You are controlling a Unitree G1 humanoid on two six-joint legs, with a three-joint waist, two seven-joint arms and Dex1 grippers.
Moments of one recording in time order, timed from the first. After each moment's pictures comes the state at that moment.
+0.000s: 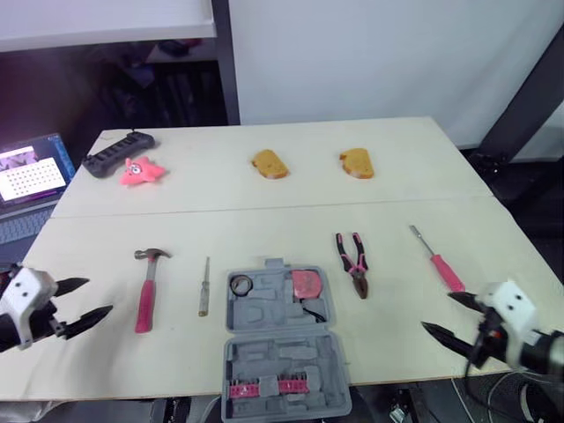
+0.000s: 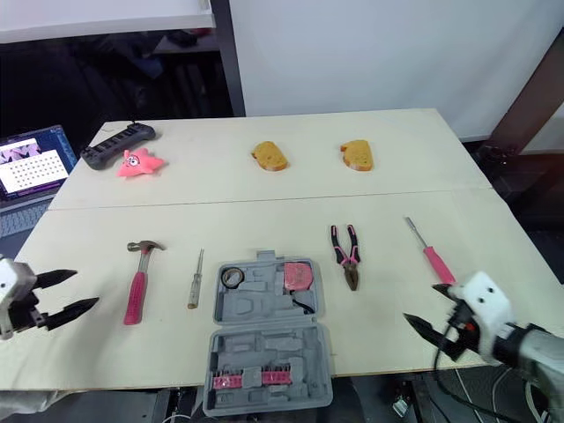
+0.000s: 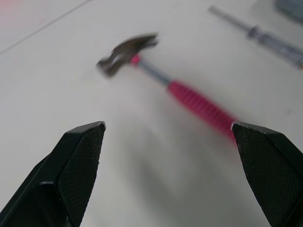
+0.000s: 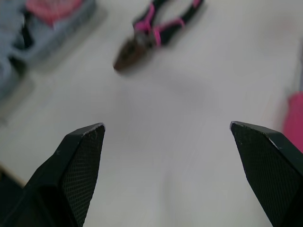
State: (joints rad) left arm 0.11 0.90 0.40 0.37 -0.39 -0.08 -1.21; right arm 0.38 -0.69 -0.45 -0.55 0.36 0.60 0.80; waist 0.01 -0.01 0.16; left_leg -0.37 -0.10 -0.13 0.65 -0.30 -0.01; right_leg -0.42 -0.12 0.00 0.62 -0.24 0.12
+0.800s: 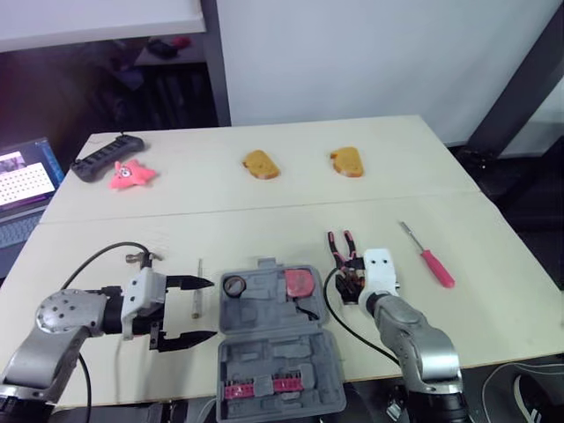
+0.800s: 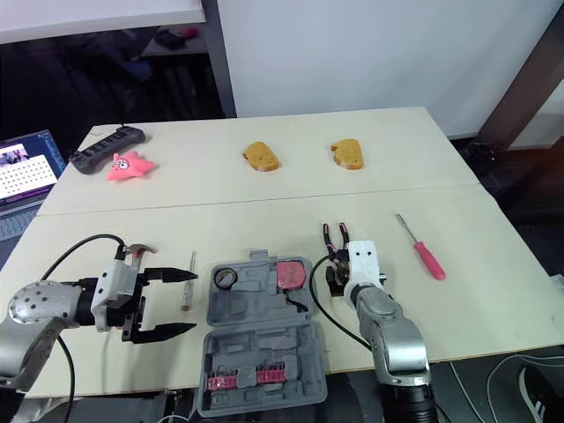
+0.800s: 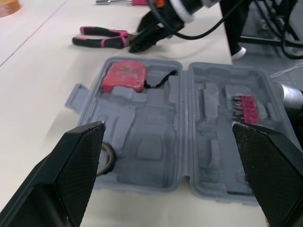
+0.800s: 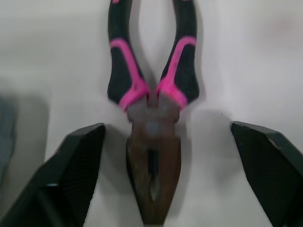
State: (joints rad) left arm 0.08 0.80 0.10 -0.19 -0.46 0.03 -1.31; right arm -0.07 -0.10 -0.02 -0.31 0.09 0.90 0.00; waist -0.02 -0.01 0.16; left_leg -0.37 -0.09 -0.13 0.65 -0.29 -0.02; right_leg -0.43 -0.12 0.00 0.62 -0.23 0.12
